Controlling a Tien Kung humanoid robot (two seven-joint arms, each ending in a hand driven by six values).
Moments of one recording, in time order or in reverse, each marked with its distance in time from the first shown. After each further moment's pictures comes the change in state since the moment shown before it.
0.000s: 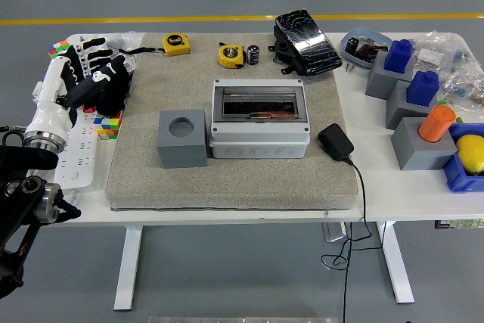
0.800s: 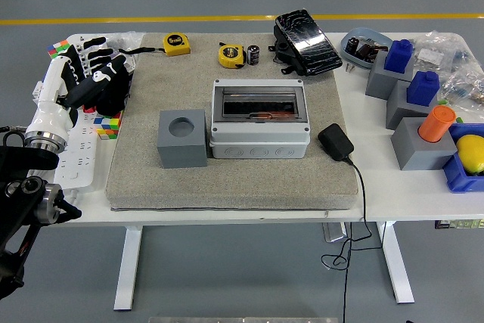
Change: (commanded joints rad) left arm 0.001 0.002 0.000 0.001 -0.009 0.001 -0.016; right arm 0.002 0.001 -0.005 0.000 0.000 0.001 -0.001
